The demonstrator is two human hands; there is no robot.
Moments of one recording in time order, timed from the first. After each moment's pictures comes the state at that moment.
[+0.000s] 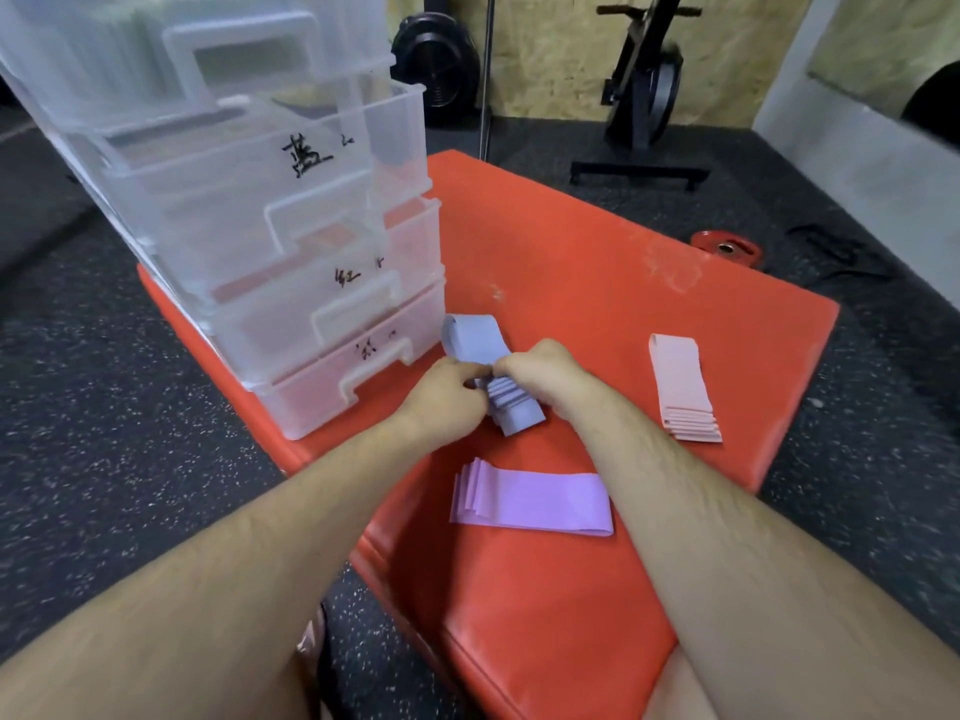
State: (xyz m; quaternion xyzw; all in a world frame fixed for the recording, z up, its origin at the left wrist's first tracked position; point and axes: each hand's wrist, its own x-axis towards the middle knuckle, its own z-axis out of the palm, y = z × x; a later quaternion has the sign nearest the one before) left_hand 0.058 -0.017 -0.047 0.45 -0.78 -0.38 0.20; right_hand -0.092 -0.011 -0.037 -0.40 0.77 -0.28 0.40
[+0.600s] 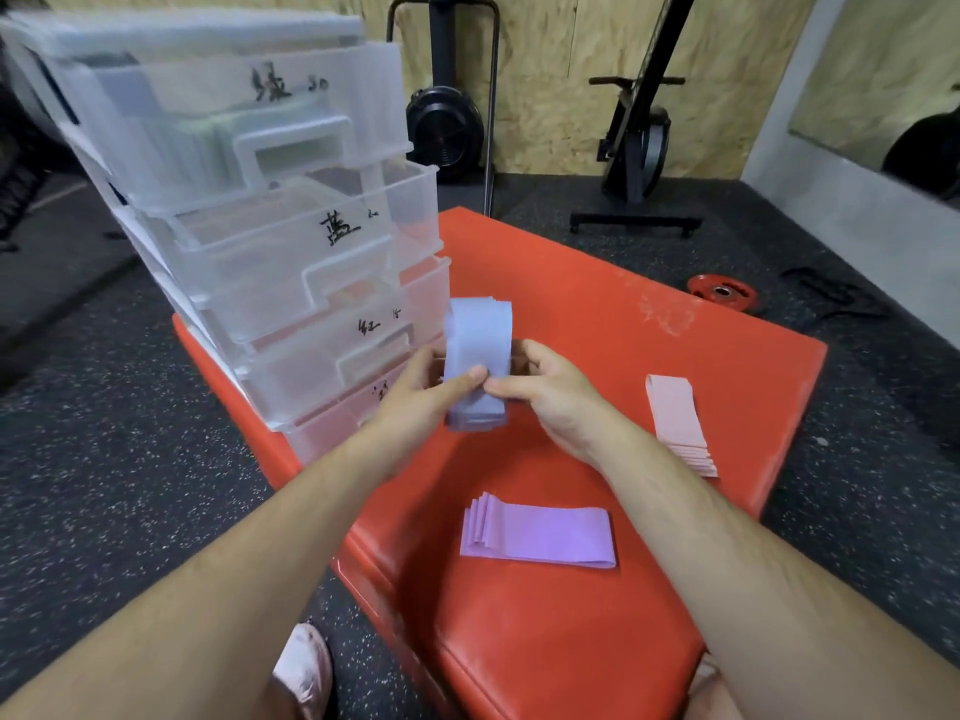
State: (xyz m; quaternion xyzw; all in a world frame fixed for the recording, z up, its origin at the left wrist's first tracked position) left_hand 0.091 -0.002 0.004 0.38 -0.58 -0.59 0.41; right_hand -0.077 0.038 0.021 -0.45 0.49 -0.53 0.53
